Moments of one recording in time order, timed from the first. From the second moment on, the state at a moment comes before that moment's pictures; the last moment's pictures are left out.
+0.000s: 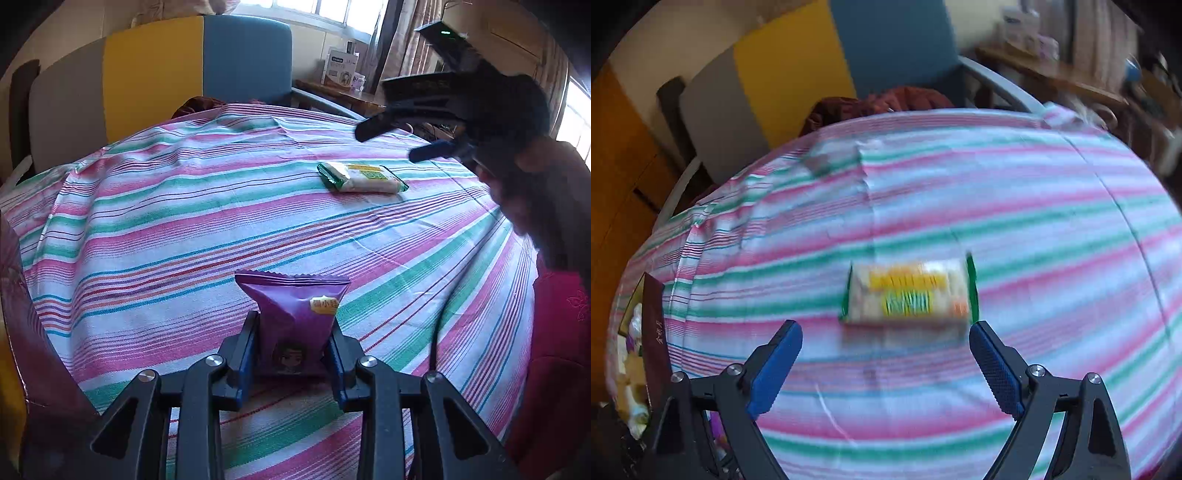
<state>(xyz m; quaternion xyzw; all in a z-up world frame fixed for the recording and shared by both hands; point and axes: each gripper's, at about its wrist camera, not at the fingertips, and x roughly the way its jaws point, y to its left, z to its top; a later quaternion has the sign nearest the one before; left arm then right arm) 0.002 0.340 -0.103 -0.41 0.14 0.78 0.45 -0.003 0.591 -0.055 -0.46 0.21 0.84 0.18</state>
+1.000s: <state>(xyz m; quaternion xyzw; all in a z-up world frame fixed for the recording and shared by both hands) 0.004 0.339 -0.106 -0.40 0.14 0.79 0.45 0.001 0.577 -0.103 -0.50 0.17 0.83 0.19</state>
